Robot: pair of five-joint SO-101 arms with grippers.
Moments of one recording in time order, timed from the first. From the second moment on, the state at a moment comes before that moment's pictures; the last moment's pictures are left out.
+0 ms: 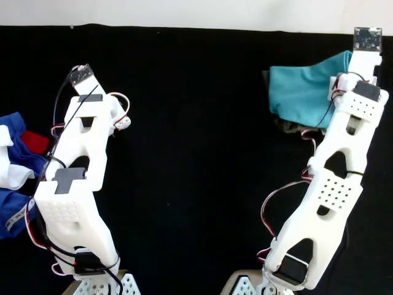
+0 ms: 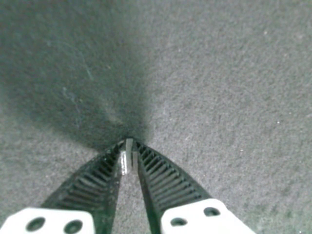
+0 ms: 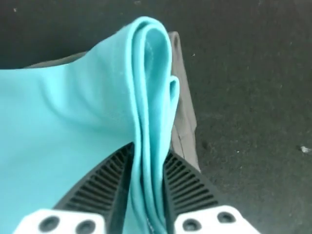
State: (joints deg) left arm -10.5 27.2 3.4 45.6 4.6; right arm 19.8 52.4 -57.6 57.2 17.8
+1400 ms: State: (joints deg) left arm -10.5 27.2 3.4 45.6 4.6; right arm 5.2 57.8 -79.3 93.2 21.2
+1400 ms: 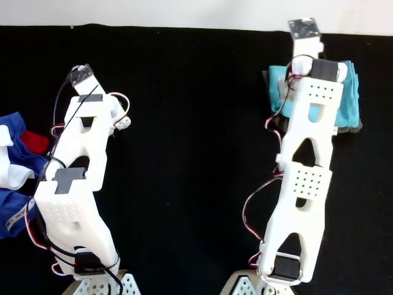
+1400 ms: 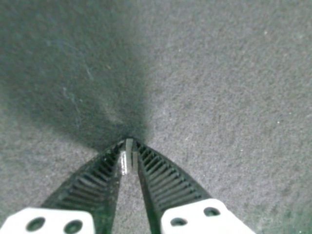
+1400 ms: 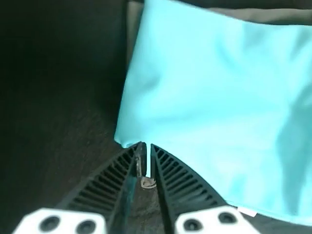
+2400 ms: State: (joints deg) left arm -10.5 27.2 3.4 45.6 4.6; right arm 9.8 46.6 -80.0 99.8 24.8
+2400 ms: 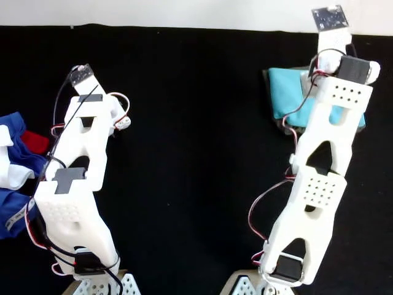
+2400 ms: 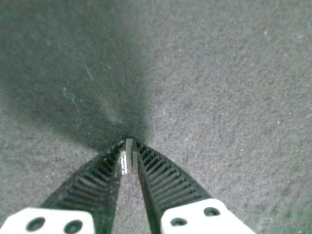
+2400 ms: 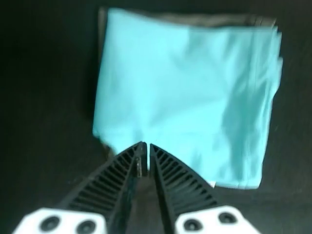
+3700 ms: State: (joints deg) left arm -13.8 26.2 -5.3 63.8 0.2; right arm -4.7 -41.3 76.6 38.8 15.5
